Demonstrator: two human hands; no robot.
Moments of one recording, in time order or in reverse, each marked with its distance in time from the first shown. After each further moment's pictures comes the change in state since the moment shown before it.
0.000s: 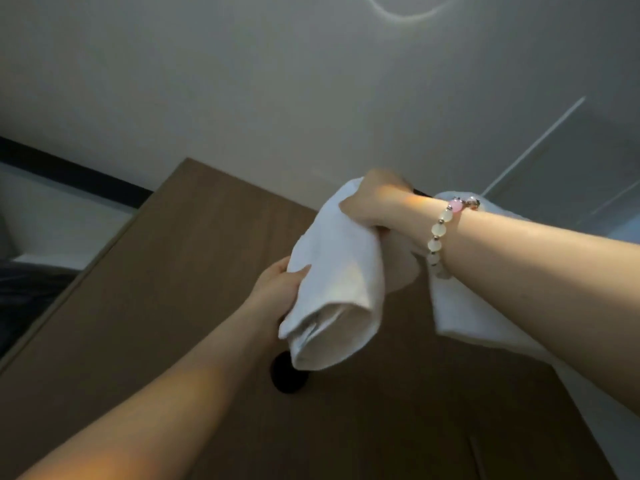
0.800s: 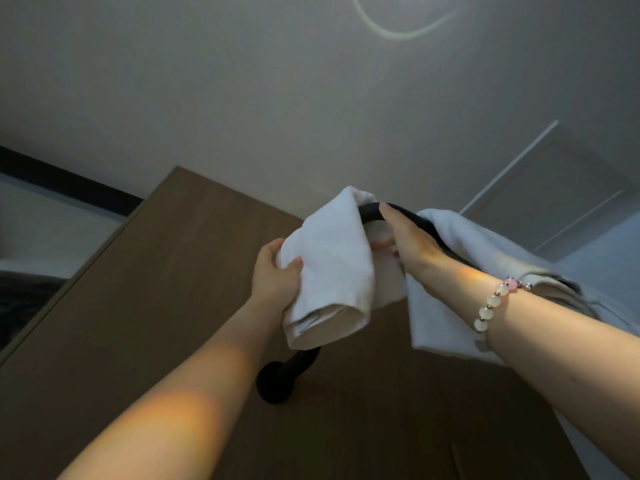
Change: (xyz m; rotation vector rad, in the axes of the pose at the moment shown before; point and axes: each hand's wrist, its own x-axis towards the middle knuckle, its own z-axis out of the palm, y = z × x) left_hand 0.014 0.013 0.020 0.150 0.248 0.242; right_hand -0.025 0.055 0.000 0.645 0.111 0.250
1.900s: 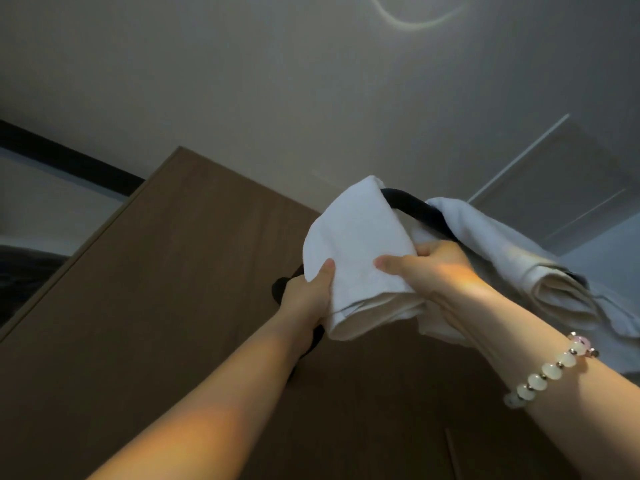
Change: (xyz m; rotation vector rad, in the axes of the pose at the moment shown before) left_hand -0.044 -0.004 0.015 -0.304 -0.248 -0.458; right_hand -0.042 0.019 -0.006 -0.107 -0.016 0.071
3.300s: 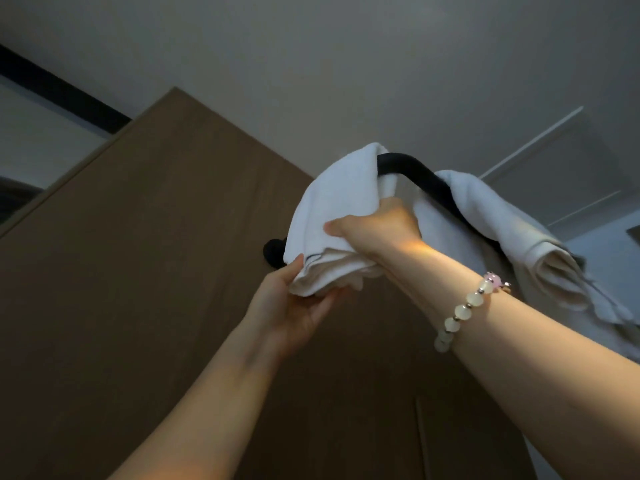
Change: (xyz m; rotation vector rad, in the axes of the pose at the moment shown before) left_hand -0.034 -0.034 -0.025 -0.847 -0.298 -0.236; right_hand 0.000 -0.015 0.050 -0.204 0.061 -0.074
